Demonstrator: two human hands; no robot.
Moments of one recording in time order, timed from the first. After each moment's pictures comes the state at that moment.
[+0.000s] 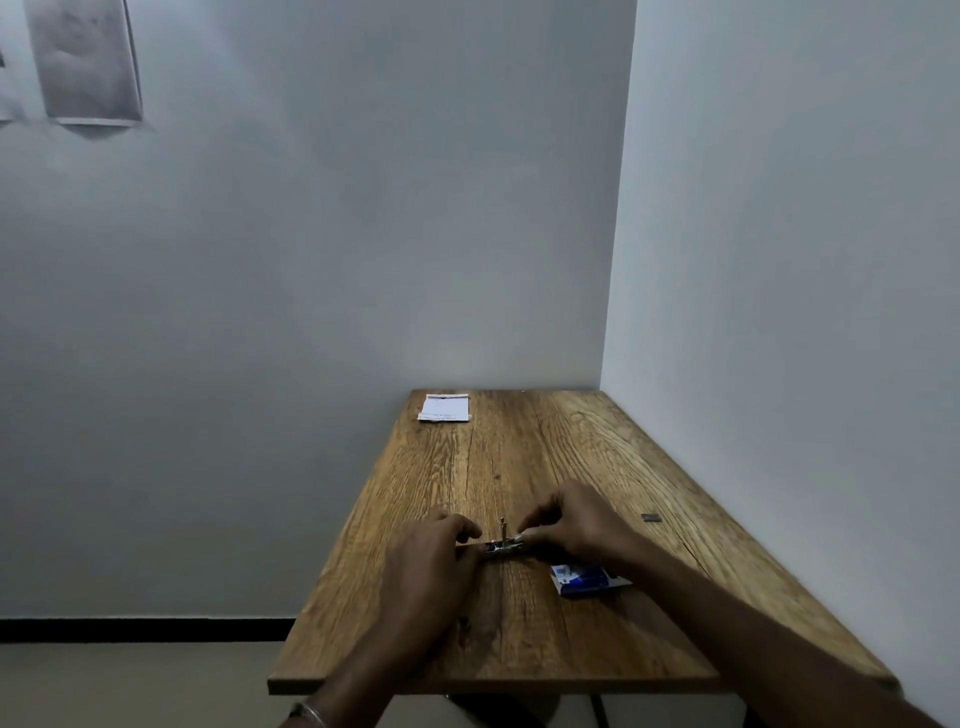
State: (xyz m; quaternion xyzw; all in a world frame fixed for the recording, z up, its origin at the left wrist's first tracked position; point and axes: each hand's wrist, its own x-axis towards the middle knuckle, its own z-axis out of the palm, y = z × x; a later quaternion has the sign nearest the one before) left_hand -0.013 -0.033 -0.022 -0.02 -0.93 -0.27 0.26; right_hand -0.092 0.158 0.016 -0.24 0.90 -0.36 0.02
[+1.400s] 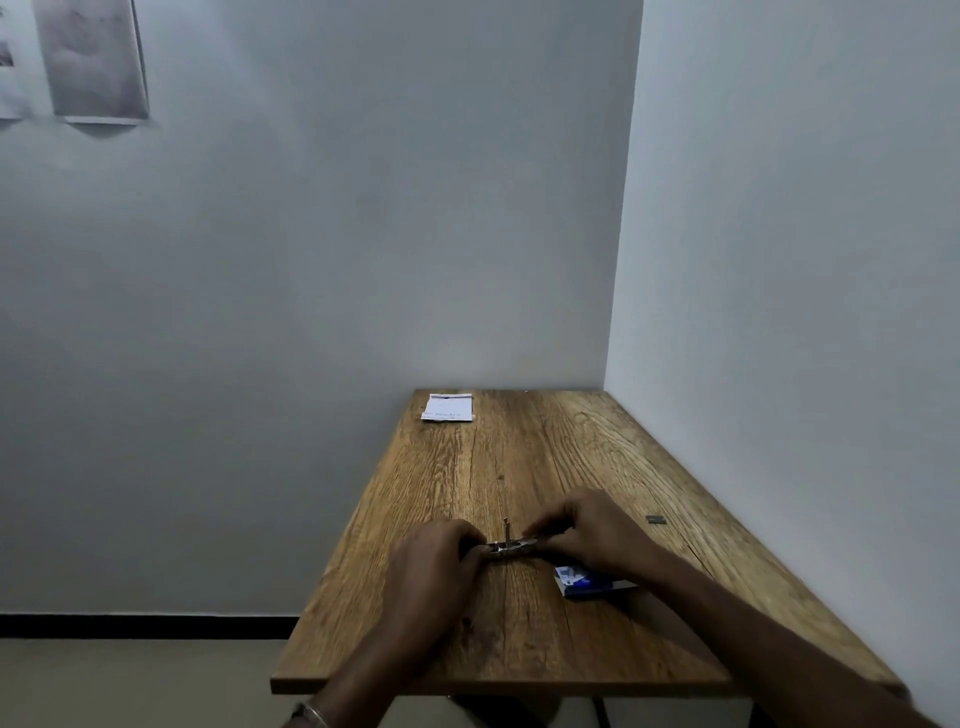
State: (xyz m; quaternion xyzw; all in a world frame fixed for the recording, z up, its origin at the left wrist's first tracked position) left_hand -0.016 -0.036 -0.028 -0.04 -0.92 -0.27 0.27; right_hand -0.097 0.172 0.007 -0.29 0.90 -0.33 -0.01
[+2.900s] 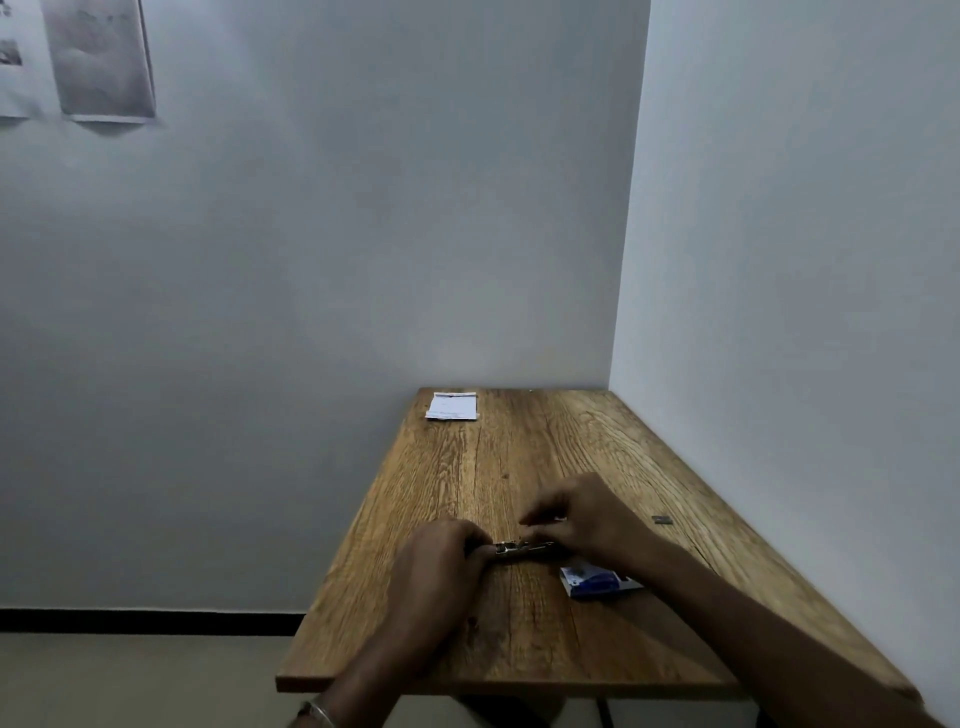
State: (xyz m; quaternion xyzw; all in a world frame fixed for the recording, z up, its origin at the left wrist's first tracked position) left_hand -0.018 -0.036 -0.028 -0.04 -0.92 -0.27 0.27; right_hand -0.095 0.159 0.019 -0.38 0.88 -0.26 -0.11
